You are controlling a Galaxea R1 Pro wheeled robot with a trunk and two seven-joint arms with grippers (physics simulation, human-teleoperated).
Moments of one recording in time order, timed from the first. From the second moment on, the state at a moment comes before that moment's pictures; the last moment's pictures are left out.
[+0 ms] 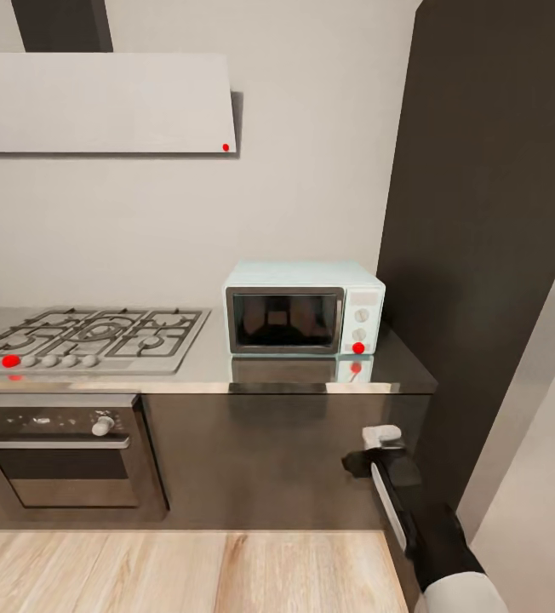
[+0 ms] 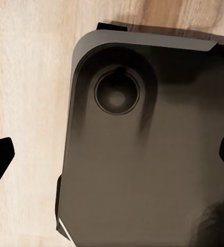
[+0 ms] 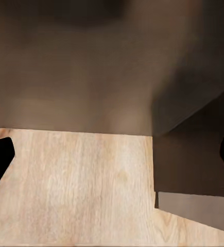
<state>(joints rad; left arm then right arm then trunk) 0.00 0.02 0.01 -0.08 0.15 -0.01 0.00 -0.48 0.08 0.03 -1.15 0.13 0.85 -0.04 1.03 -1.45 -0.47</state>
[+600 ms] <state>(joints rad) 0.00 0.02 0.01 -0.08 0.15 -0.01 0.00 -0.89 0.17 0.02 -1.16 0.12 0.89 -0.15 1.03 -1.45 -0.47</state>
